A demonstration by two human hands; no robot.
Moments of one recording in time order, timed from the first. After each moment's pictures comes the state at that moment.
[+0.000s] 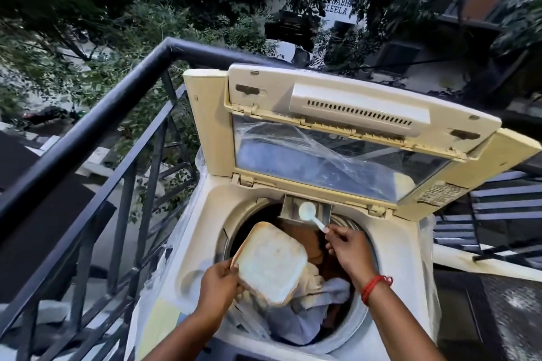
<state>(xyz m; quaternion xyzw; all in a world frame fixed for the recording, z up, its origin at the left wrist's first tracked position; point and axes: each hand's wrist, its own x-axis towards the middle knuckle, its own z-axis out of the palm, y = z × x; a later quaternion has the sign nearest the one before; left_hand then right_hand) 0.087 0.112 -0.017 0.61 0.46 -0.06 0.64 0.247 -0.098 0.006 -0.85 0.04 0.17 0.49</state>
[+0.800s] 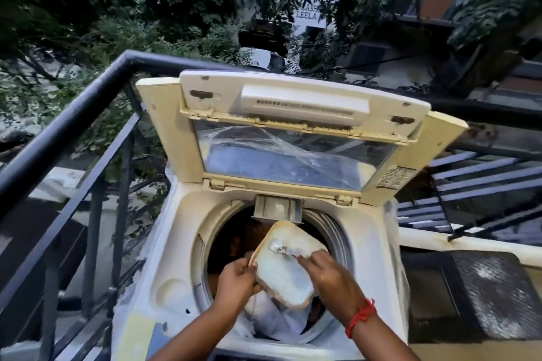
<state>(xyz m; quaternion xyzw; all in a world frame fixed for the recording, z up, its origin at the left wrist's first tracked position) 0.115 0.051 -0.004 0.57 0.38 -0.11 0.72 0.187 -0.154 -0.004 -0.89 -0.43 -0.06 0.15</state>
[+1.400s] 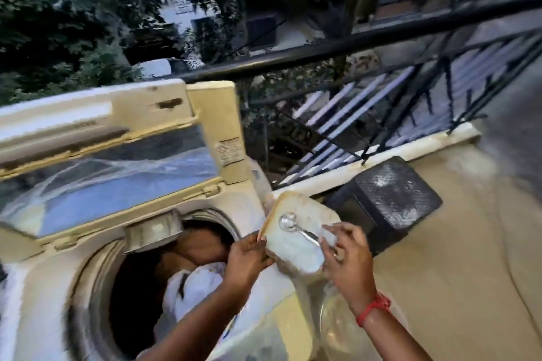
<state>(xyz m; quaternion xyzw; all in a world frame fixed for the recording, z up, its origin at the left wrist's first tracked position) 0.187 -0.186 0.022 0.60 0.19 -0.23 0.74 0.142 -0.381 0.023 -0.88 0.11 -0.18 0.43</state>
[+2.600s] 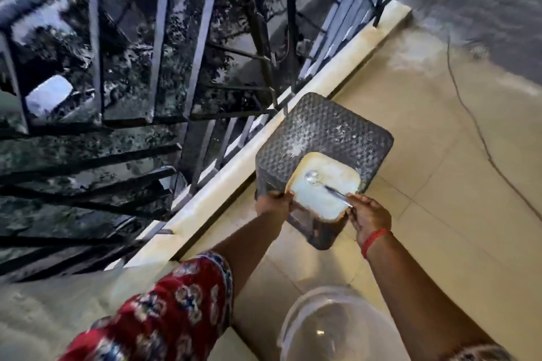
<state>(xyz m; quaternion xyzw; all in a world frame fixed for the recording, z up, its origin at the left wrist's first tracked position) 0.383 -0.633 -0.352 0.78 0.13 -0.39 0.48 0.255 -0.770 -0.352 -0.32 0.63 -0.16 0.69</state>
